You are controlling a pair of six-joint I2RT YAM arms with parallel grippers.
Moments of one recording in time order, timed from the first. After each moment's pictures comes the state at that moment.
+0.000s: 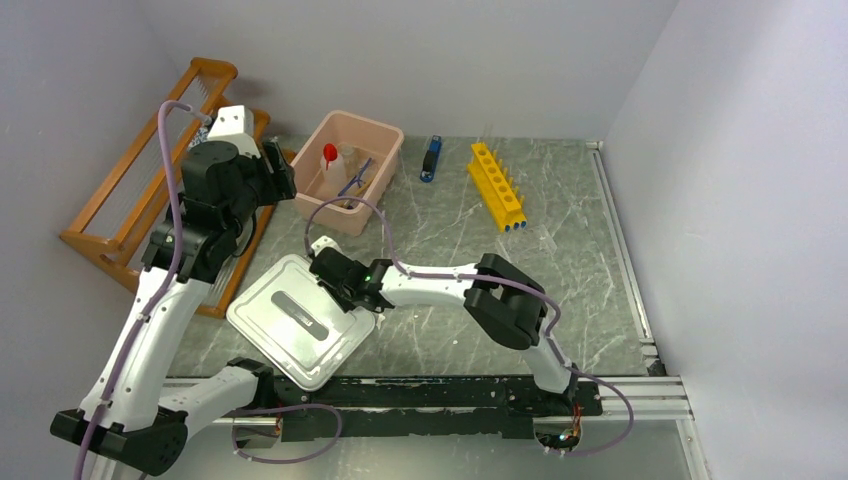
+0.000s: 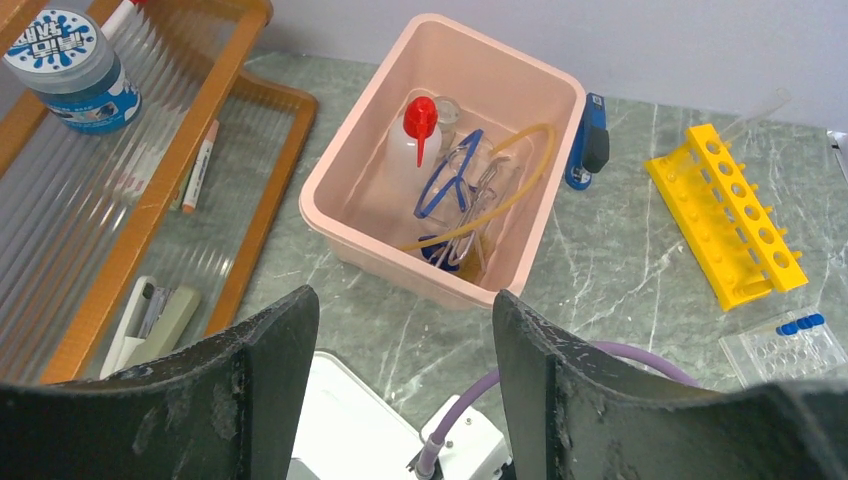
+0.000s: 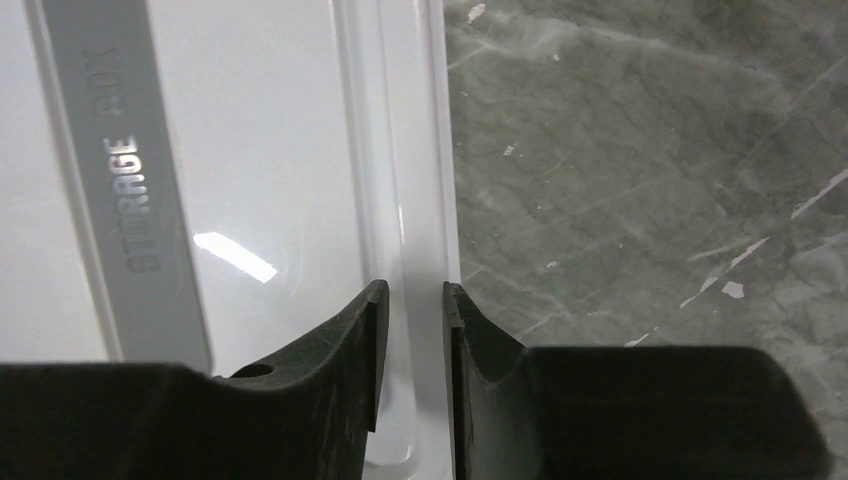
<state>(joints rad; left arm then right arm) -0.32 1.02 1.34 -0.62 -0.27 -0.29 1.18 2.09 1.51 -0.32 0.22 0.27</state>
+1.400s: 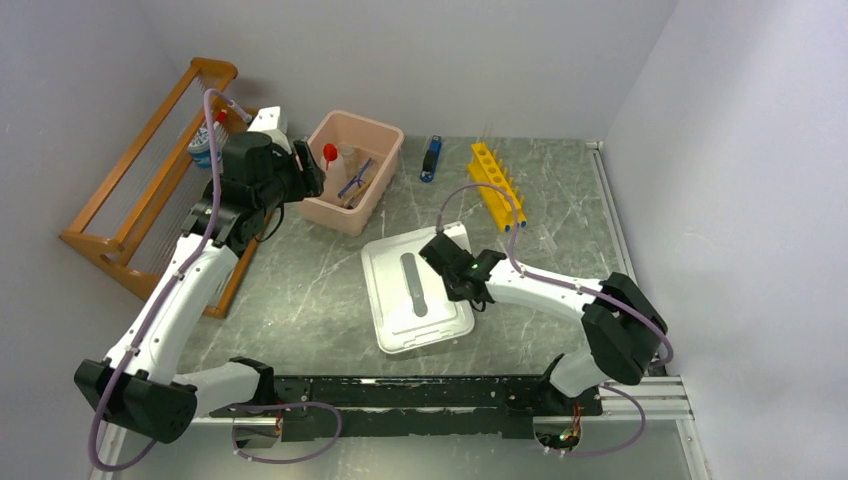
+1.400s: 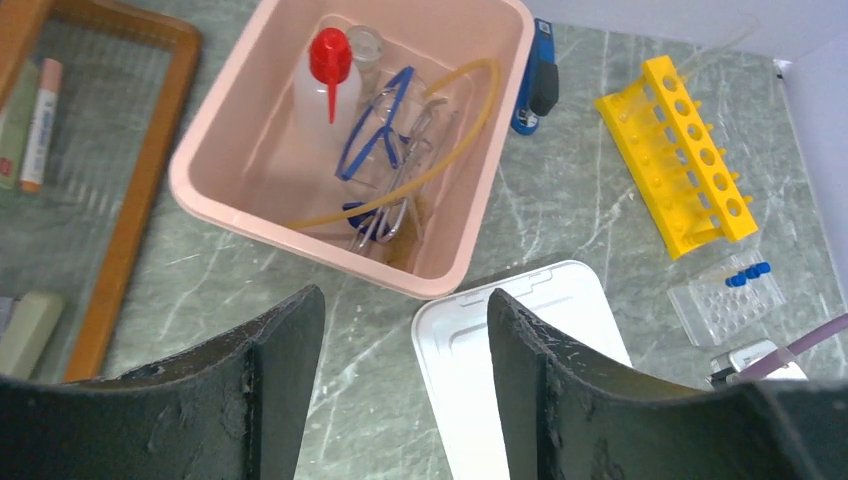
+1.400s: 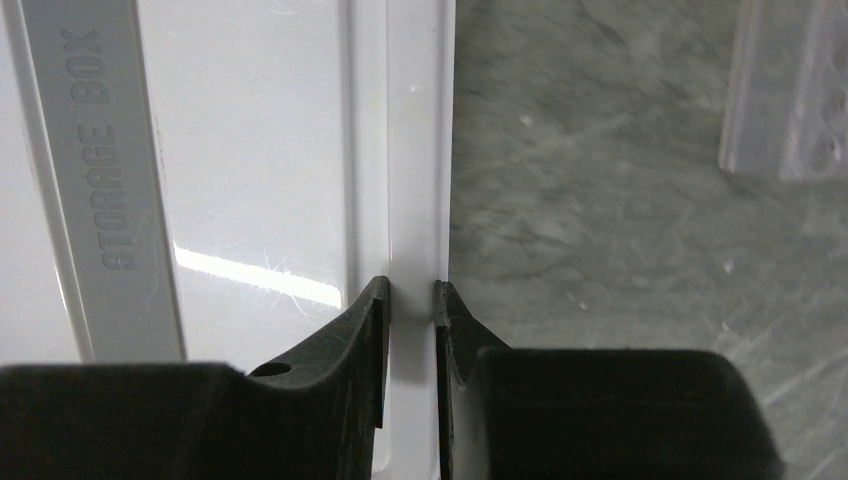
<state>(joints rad) -0.32 1.16 1.28 -0.52 -0.12 -0.36 0.89 1.50 0.92 -0.54 0.41 0.44</state>
